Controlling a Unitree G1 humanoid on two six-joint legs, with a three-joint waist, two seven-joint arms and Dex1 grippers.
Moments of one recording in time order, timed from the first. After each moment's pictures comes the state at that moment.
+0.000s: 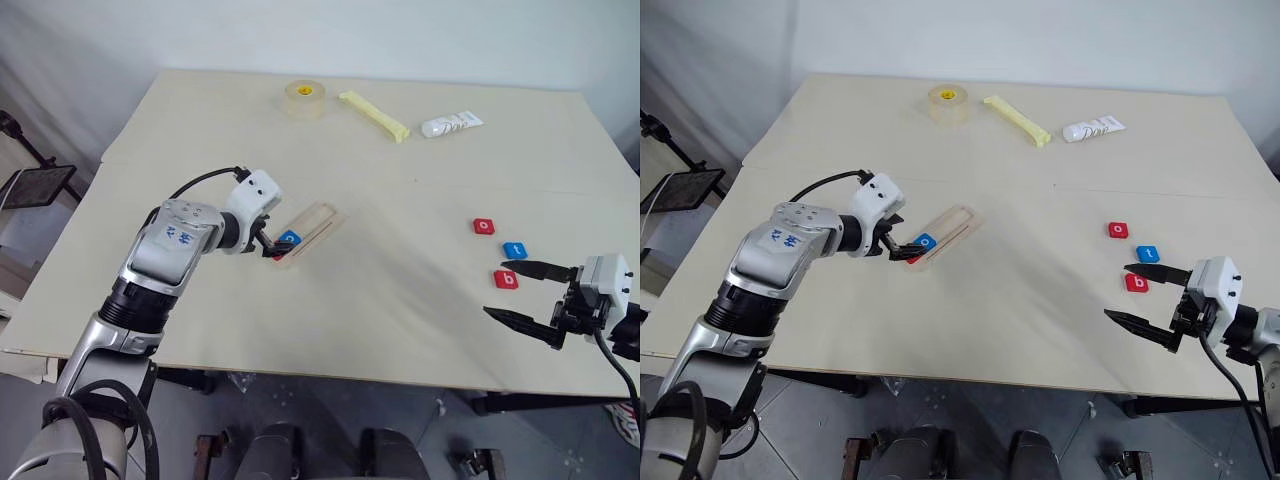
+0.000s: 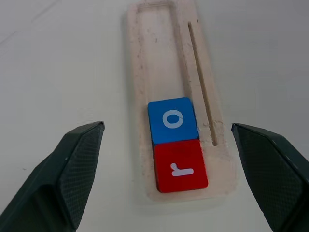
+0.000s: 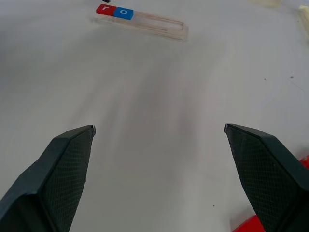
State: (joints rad) left arm -0.87 0.59 -0.28 0.06 -0.12 0.97 -0.67; right arm -0.04 -0.87 -0.37 0.09 0.53 0.01 1.29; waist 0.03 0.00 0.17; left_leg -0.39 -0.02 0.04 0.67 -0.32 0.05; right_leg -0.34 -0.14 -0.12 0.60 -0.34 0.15
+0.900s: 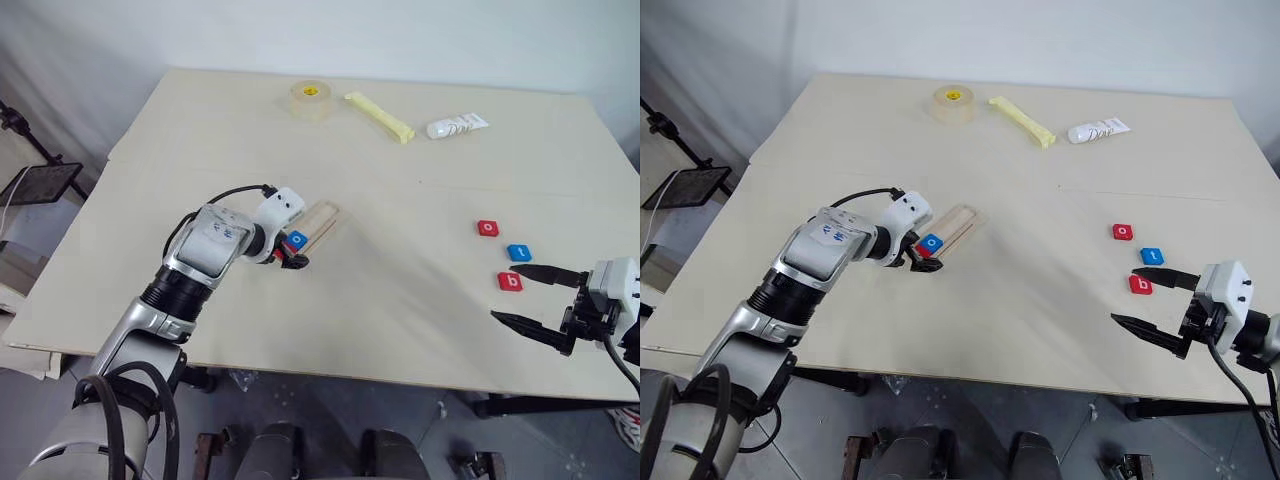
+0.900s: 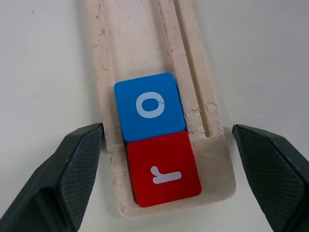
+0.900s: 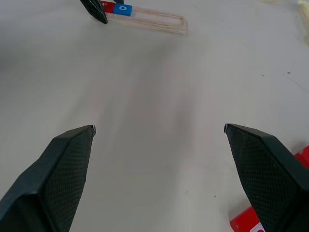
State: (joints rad) left arm -0.96 0.47 -0.38 0.23 -0.05 1.05 -0.68; right arm 0.01 -0.89 -0.42 0.05 0.53 0.05 1.27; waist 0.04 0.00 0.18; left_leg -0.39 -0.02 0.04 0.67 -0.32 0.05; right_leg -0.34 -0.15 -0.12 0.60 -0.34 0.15
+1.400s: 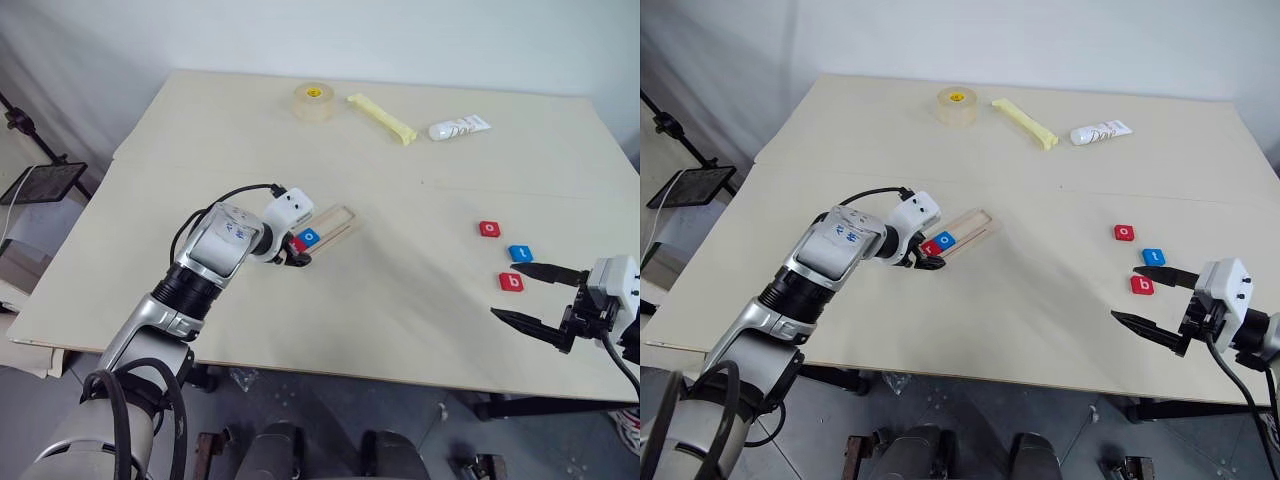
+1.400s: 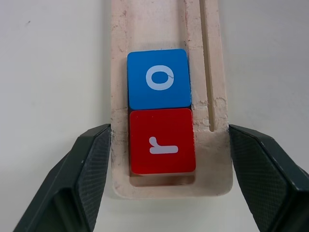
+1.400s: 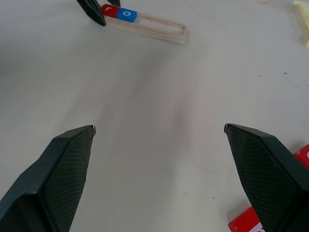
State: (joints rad) left arm -0.97 0.44 -0.41 0.24 -0.01 1.04 -0.67; right arm 0.00 -0.89 -0.42 0.04 0.53 0.07 1.25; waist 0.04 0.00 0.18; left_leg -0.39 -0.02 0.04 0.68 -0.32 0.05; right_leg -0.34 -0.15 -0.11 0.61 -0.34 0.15
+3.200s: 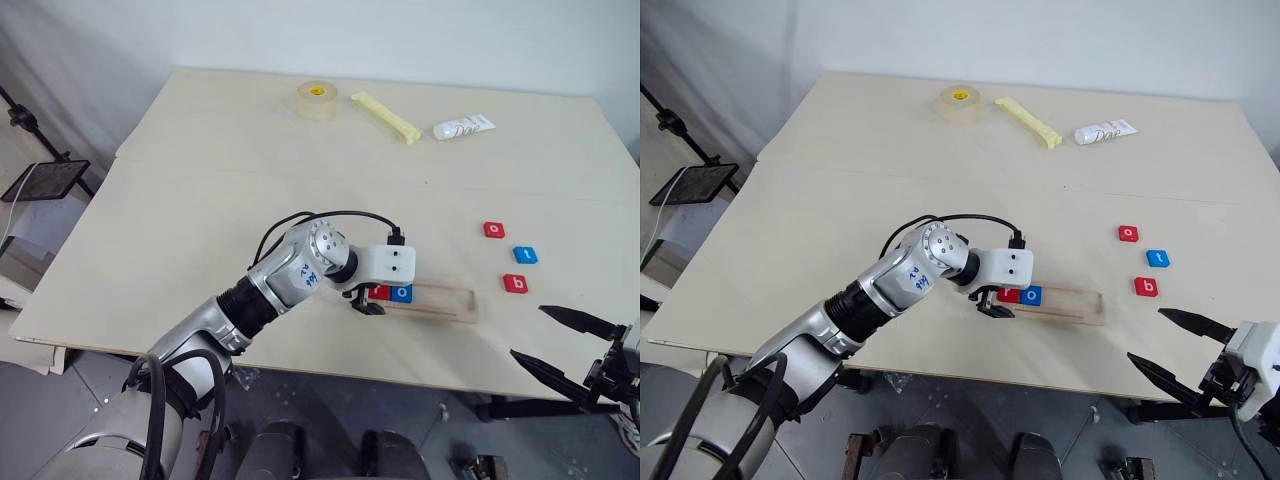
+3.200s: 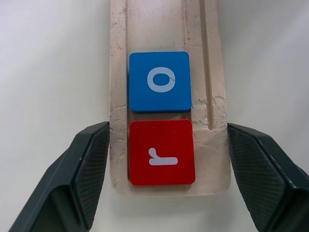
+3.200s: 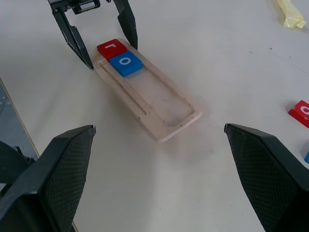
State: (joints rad) left arm -1.01 0.24 -0.71 0.20 0.16 0.57 -1.00; right arm 0.43 -0.72 -0.64 -0.25 0.58 0.04 1.16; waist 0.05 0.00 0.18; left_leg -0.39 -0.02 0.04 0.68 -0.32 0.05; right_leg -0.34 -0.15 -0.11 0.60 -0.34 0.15
